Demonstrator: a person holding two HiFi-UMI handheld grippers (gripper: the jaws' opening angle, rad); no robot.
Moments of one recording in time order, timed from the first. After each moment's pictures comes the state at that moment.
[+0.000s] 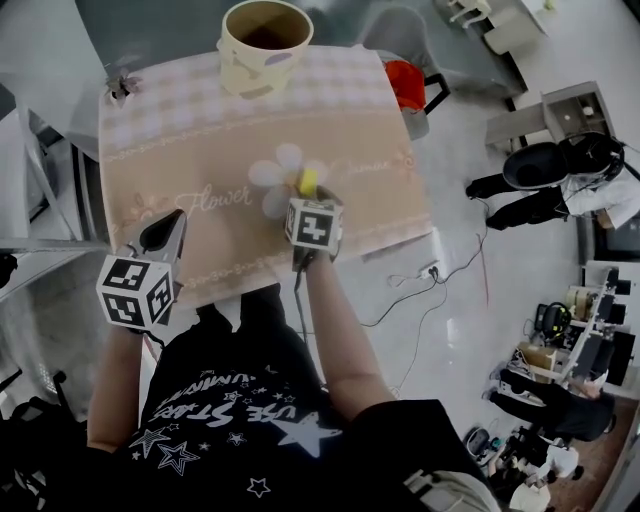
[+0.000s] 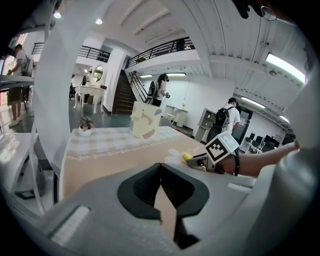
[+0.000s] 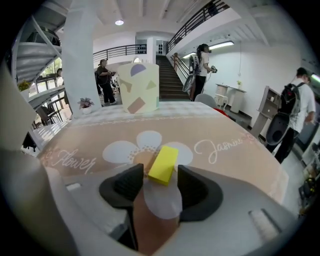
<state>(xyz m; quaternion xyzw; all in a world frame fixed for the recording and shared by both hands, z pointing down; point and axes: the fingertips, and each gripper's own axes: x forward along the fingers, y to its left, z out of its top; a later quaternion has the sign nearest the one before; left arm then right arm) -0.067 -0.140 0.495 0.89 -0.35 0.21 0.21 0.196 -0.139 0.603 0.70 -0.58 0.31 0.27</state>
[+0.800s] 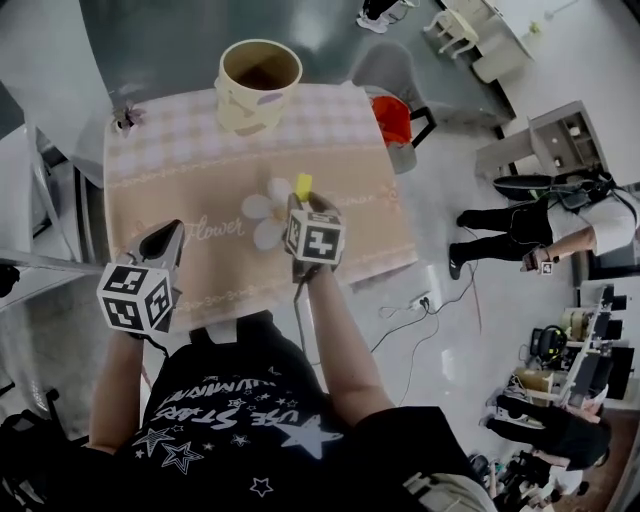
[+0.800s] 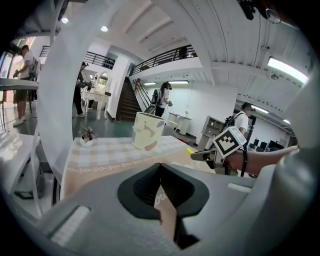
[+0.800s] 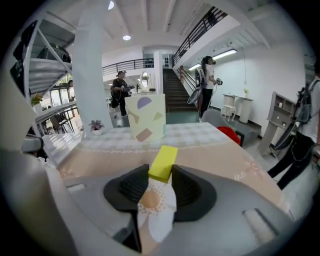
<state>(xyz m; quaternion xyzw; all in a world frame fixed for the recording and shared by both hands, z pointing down) -0.059 -0.162 0.466 0.89 -0.37 0.17 0.20 0.198 -0.179 0.528 0.69 -0.64 0.27 0.22</state>
